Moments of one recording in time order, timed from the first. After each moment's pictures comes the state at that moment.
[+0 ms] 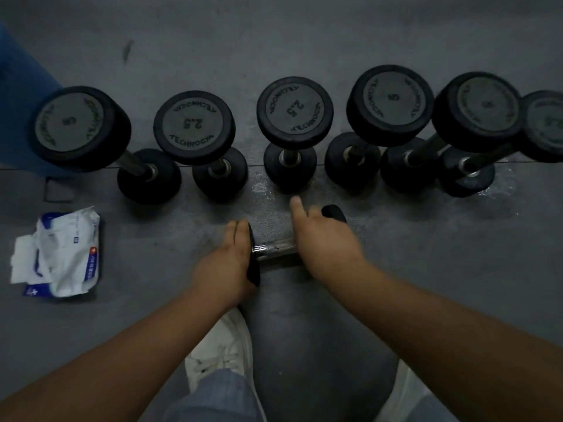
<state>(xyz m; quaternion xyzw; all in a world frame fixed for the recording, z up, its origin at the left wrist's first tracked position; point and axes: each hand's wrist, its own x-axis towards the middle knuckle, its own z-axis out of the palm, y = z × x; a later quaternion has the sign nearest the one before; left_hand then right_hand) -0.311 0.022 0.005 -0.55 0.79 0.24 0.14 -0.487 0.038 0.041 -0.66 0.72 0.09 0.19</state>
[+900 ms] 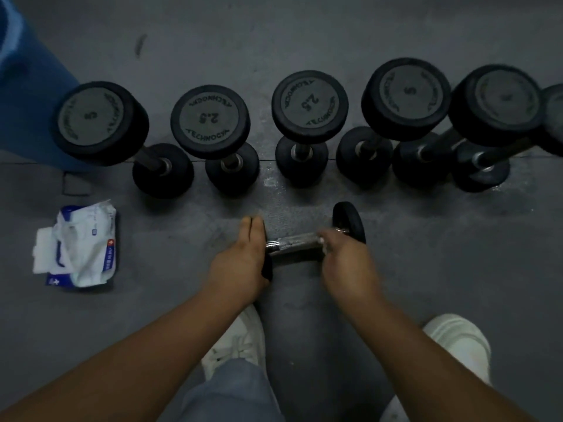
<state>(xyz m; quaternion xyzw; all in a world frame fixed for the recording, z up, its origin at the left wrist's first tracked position) -0.311 0.029 0.004 -0.54 0.79 0.24 0.14 -0.474 0.085 0.035 -0.28 0.83 -0.23 0.42</state>
